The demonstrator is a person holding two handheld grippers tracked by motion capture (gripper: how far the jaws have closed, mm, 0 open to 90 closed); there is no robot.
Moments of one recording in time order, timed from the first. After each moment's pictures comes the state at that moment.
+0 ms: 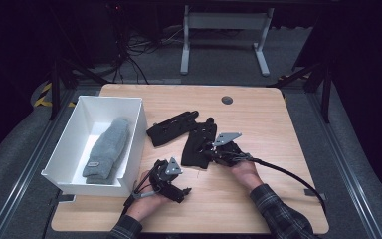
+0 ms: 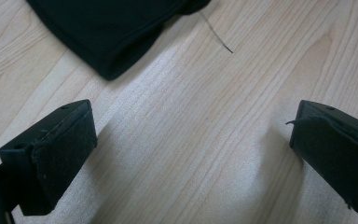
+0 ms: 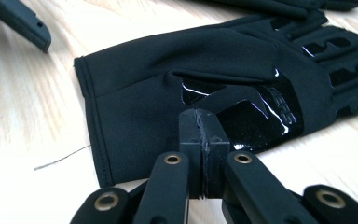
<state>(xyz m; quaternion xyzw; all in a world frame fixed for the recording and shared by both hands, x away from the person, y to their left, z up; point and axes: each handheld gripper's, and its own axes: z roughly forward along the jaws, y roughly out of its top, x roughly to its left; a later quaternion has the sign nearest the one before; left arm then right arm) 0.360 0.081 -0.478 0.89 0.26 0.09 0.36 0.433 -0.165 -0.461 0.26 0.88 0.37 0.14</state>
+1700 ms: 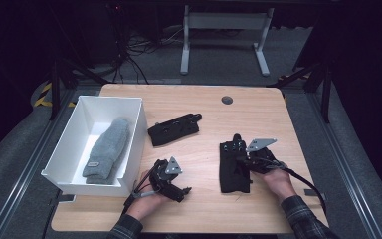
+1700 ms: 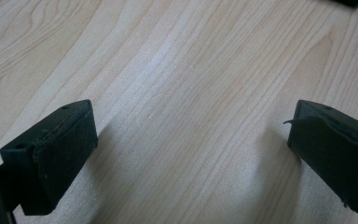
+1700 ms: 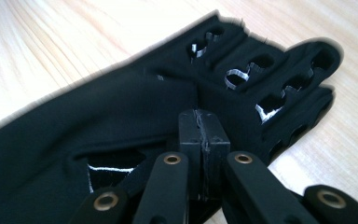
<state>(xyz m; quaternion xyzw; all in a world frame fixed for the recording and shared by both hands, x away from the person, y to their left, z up) 0.362 0.081 -0.478 0.89 0.26 0.09 0.36 0.406 -0.257 -0.453 0.31 0.88 0.33 0.15</state>
